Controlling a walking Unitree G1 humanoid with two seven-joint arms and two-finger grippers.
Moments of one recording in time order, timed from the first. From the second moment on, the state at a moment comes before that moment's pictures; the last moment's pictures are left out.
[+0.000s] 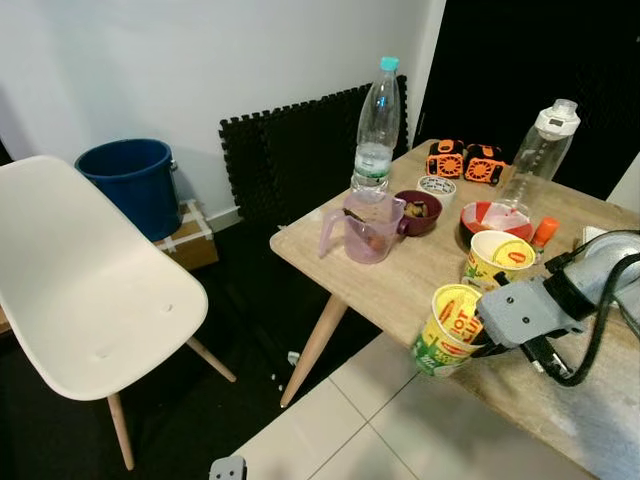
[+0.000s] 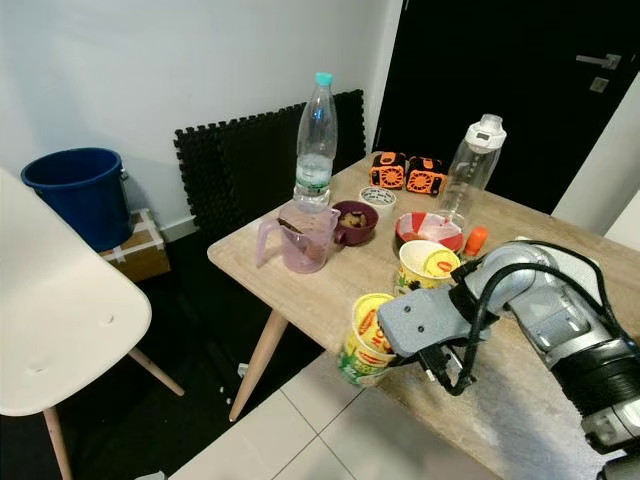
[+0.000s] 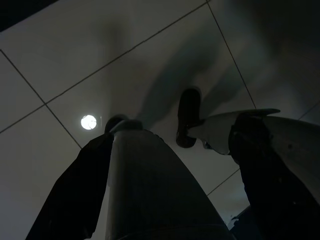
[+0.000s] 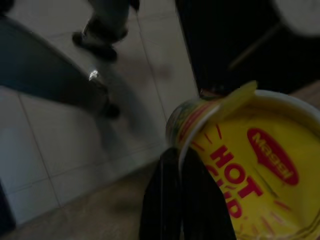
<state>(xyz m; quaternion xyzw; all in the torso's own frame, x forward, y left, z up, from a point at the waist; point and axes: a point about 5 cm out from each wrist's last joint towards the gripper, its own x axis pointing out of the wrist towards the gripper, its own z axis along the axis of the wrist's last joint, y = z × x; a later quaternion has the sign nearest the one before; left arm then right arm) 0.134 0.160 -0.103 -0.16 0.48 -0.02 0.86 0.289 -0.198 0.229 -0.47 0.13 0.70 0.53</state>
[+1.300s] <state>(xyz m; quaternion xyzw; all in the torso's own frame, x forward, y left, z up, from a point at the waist) 0.139 0.164 -0.102 -0.16 0.48 0.01 0.86 0.278 -0.188 0.187 -0.45 0.18 0.69 0.54</state>
